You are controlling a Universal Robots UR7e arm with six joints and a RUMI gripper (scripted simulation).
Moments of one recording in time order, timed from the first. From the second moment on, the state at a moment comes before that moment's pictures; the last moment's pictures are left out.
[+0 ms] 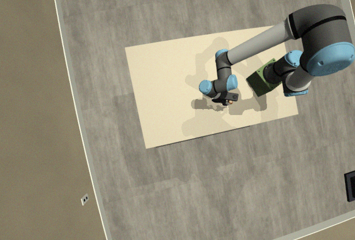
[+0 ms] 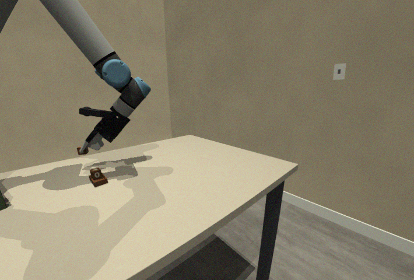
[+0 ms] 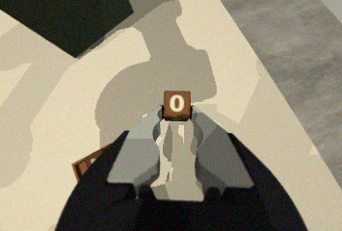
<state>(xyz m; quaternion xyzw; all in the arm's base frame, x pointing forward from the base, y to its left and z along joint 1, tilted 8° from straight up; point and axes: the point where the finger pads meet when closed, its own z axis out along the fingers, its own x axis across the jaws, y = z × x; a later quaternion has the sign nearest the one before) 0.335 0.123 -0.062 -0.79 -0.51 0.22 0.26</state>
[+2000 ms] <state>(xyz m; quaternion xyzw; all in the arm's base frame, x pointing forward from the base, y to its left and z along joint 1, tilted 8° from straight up) 0.338 0.117 -0.112 -0.79 -0.51 0.22 0.26</state>
